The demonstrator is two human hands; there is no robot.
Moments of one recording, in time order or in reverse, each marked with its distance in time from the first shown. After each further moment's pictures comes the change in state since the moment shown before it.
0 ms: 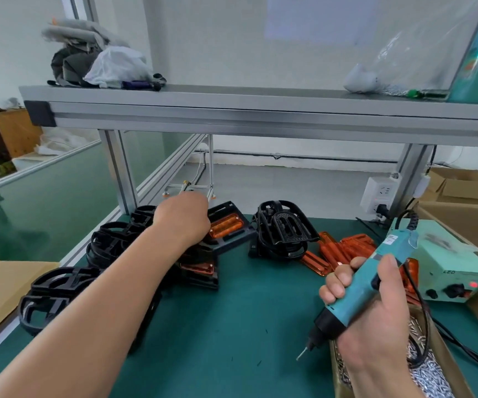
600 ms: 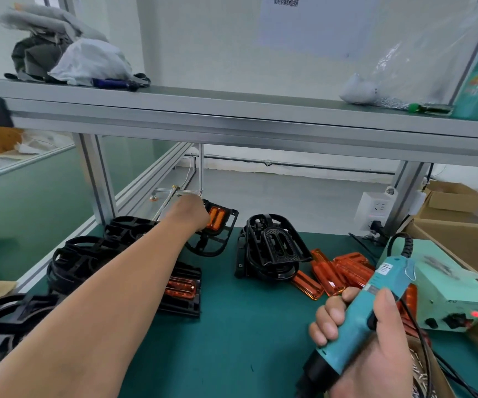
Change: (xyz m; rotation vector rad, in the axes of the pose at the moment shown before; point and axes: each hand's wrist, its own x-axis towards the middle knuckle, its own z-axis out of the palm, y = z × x) left_hand 0.123 0.013 0.069 -0.377 -0.135 -0.129; right_hand 0.012 0.003 -0.002 0.044 -0.088 0.041
